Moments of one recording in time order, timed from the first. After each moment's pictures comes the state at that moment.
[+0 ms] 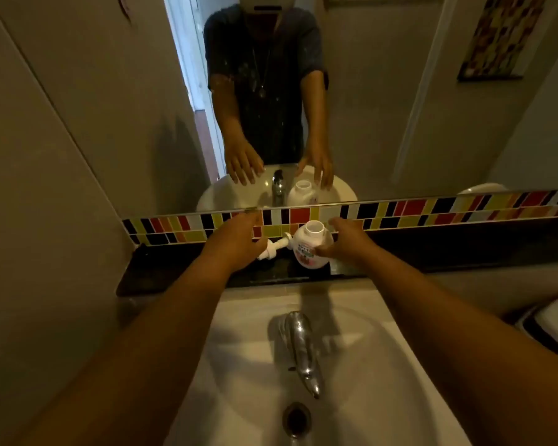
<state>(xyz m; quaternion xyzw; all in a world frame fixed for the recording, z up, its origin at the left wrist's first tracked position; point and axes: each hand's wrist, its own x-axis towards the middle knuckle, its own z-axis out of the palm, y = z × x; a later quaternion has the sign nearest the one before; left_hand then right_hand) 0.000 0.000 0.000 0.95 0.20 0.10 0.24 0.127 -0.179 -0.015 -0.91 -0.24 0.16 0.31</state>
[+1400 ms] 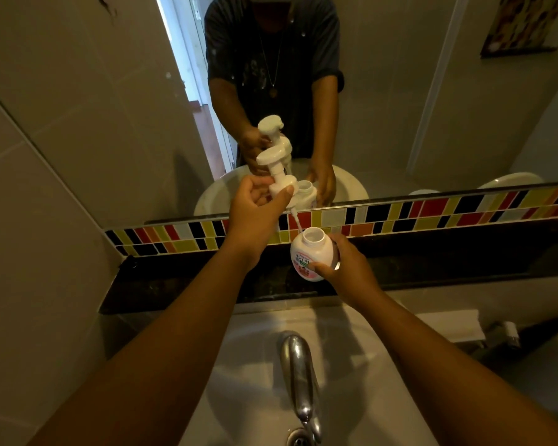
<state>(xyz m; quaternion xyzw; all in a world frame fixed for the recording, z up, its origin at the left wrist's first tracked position) 0.067 -0.035 0.024 0.69 0.22 0.29 0.62 0.134 -0.176 -0.072 -0.83 -0.24 0.12 0.49</state>
